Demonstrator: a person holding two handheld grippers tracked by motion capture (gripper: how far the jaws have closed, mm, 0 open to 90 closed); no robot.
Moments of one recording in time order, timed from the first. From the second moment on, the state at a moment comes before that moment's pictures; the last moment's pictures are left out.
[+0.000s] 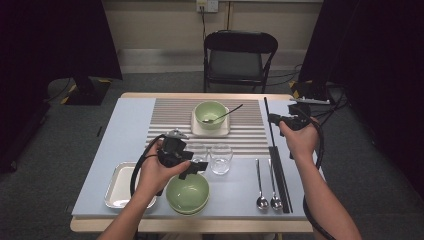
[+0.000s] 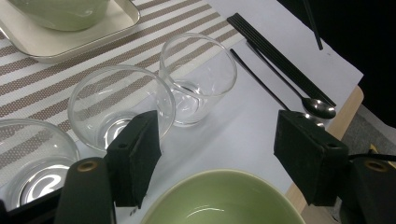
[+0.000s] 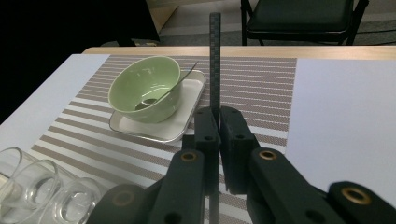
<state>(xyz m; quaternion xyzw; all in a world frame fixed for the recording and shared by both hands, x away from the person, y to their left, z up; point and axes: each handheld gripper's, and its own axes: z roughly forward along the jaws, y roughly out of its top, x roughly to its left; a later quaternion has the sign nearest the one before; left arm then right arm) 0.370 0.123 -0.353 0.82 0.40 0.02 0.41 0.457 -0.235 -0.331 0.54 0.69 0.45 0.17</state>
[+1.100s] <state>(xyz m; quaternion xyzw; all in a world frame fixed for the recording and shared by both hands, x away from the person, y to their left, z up) 0.378 0.093 -0.351 0.82 0.39 0.01 0.42 0.457 -0.200 -0.319 0.52 0.70 0.47 0.15</state>
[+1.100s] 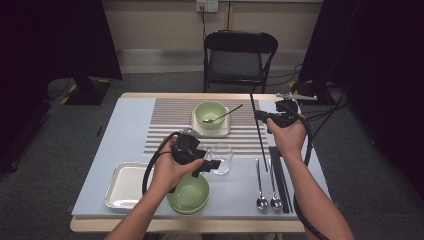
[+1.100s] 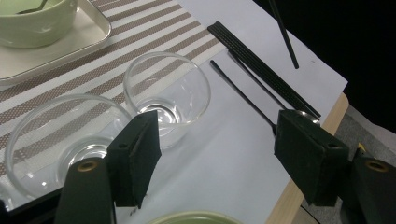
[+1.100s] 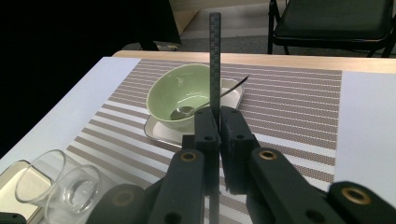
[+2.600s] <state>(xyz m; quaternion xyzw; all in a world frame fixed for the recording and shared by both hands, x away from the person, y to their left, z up) 0.391 0.046 -0.361 0.81 0.39 -0.01 0.43 0.458 -0.173 -0.310 0.50 0.70 0.48 0.14</state>
